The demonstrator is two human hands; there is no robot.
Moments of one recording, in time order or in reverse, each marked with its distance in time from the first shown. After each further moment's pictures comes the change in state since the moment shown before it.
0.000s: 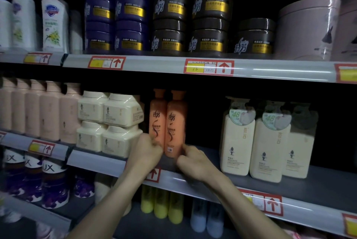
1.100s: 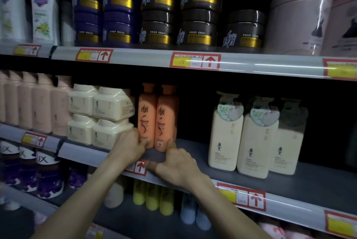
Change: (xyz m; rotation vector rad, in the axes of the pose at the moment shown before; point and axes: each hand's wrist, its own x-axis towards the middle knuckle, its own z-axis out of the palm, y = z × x) left_hand 0.012 -0.014 -0.007 0.336 -0.034 0.125; right_hand -0.008 0.005 0.016 -0.304 0.047 -0.059
